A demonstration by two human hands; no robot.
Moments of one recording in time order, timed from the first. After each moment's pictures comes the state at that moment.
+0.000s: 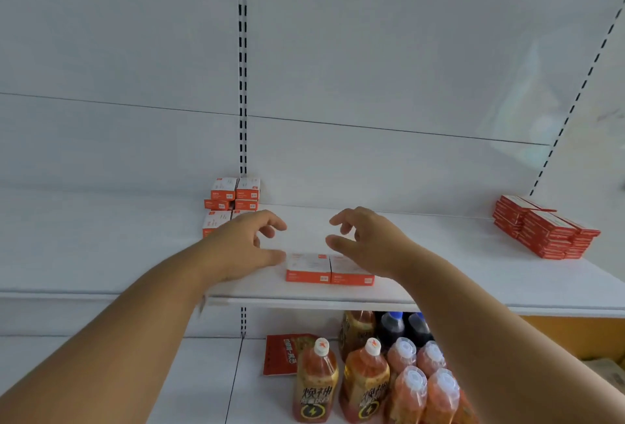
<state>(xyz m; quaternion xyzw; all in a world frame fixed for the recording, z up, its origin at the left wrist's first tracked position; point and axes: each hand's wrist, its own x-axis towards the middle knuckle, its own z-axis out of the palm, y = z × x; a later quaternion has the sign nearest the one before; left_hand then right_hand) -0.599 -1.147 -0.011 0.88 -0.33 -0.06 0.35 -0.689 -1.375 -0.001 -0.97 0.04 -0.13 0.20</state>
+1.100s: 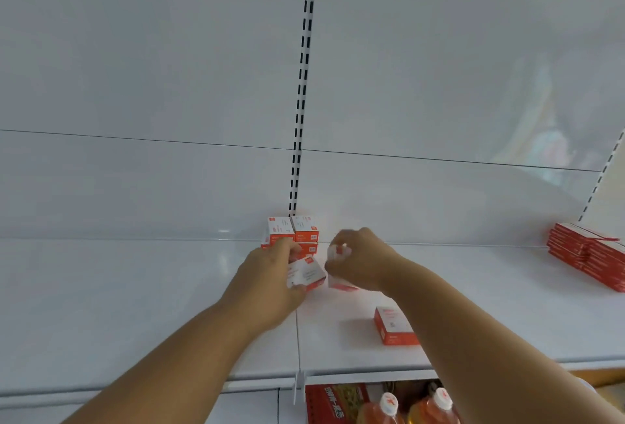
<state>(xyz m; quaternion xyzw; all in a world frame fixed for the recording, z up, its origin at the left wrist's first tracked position) -0.512 -1.098 -0.032 0.89 -0.33 0.06 0.30 -0.568 -1.272 0.007 -0.94 0.17 -0.08 0.27</state>
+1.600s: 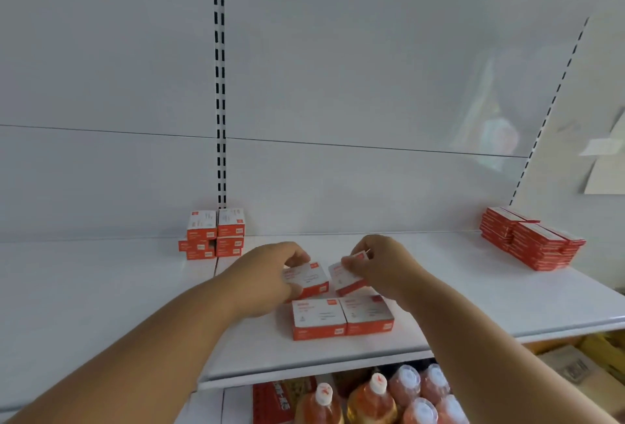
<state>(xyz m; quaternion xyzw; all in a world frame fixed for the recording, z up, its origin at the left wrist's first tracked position) -0.548 -1.192 -0.015 0.87 -0.41 -0.08 0.28 -0.653 -1.380 -0.006 -0.89 0.28 -0.13 0.35</state>
